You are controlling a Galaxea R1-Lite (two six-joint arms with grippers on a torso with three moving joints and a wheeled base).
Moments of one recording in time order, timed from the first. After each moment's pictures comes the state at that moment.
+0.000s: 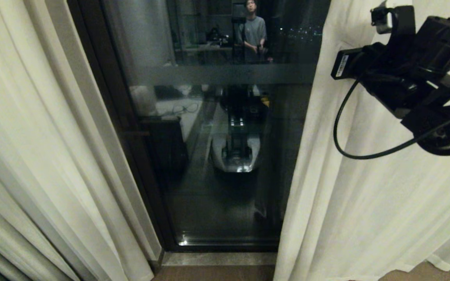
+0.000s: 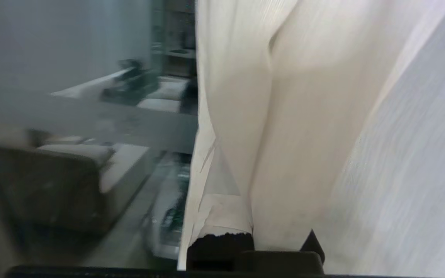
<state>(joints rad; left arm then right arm) 0.00 0.00 0.00 -0.01 0.03 -0.03 0.34 1.83 -1.31 -0.86 -0.20 -0.18</state>
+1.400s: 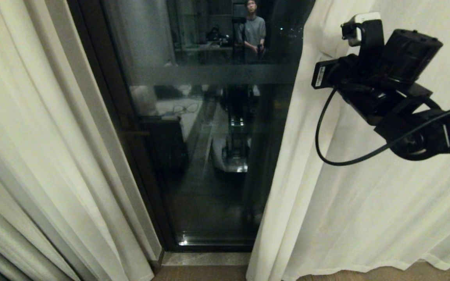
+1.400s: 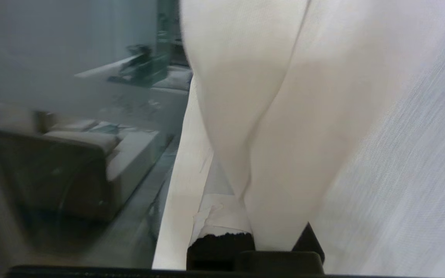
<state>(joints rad) 0.00 0.00 0.00 -0.01 0.03 -0.03 0.39 1.89 -1.35 -0.88 -0.25 -0.21</state>
